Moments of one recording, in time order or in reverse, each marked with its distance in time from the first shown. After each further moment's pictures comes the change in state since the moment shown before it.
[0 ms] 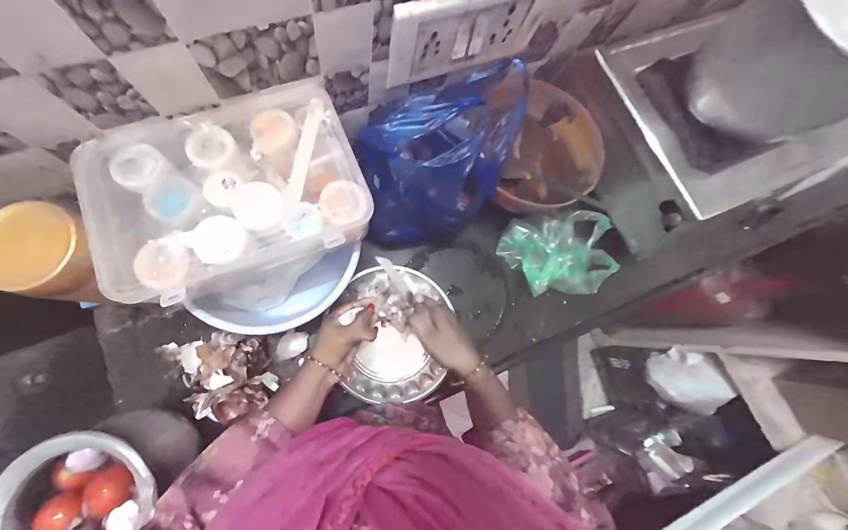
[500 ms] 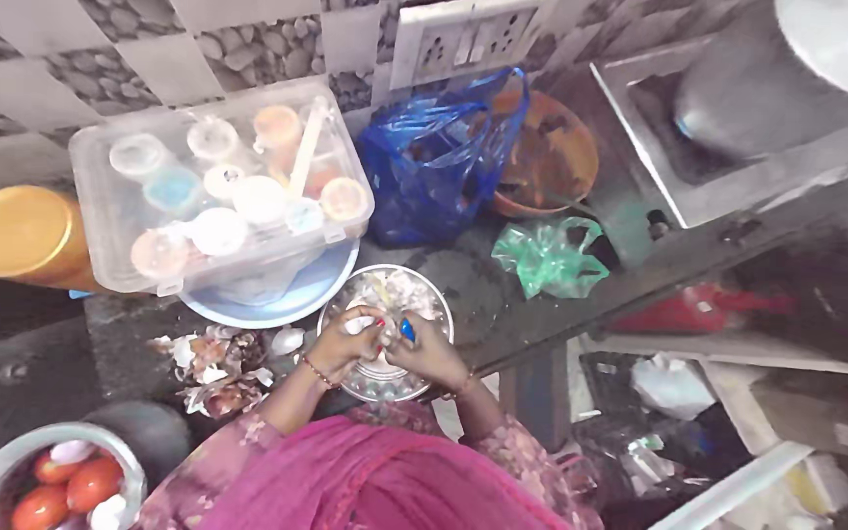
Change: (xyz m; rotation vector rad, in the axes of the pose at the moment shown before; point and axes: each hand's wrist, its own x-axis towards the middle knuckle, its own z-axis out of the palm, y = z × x) left_hand -0.018 0.008 -0.002 0.016 -0.252 -0.043; right_hand -0.011 0.014 0.021 0.174 -0.078 -0.191
